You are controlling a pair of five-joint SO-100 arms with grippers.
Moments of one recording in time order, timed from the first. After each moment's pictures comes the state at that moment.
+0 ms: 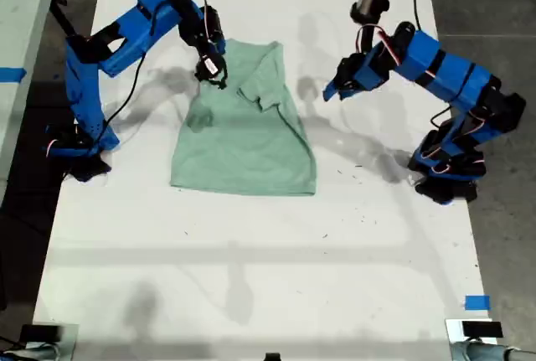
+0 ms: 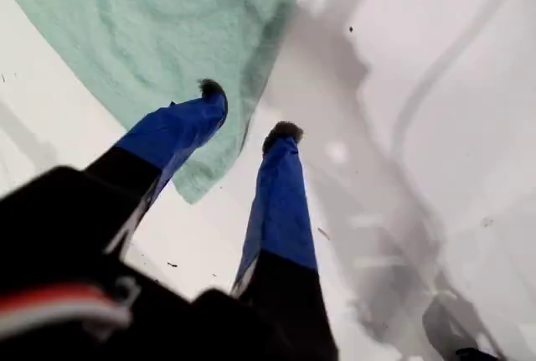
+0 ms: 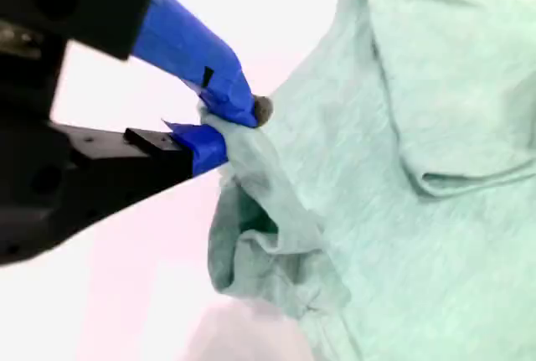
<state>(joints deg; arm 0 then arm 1) -45.5 59.7 46.8 84.1 33.4 27.9 109.2 94.2 80.1 -35.0</state>
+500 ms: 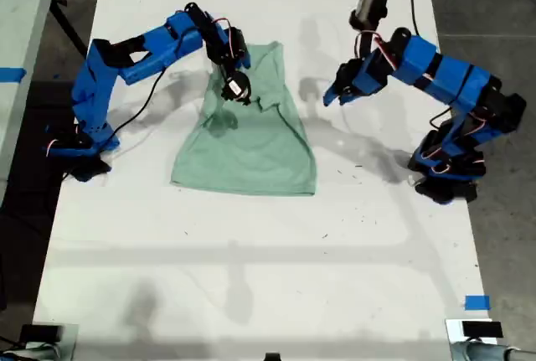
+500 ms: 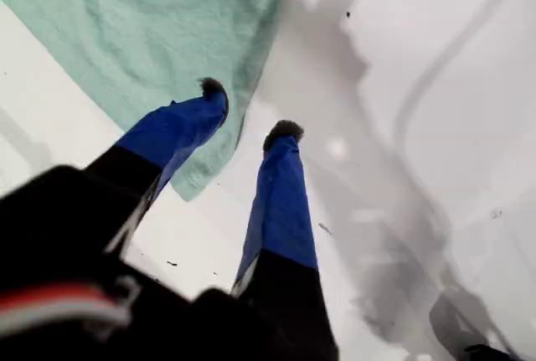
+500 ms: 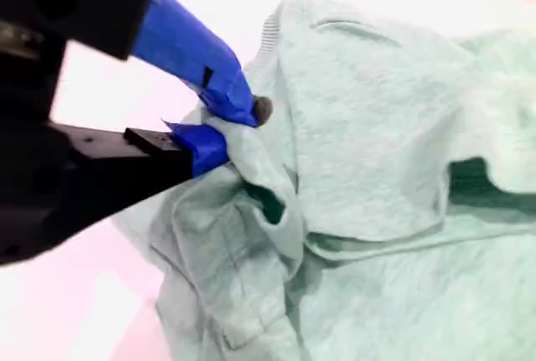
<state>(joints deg) -41.7 45.5 45.2 66.7 29.9 27.2 109.9 98.4 77.9 -33.0</state>
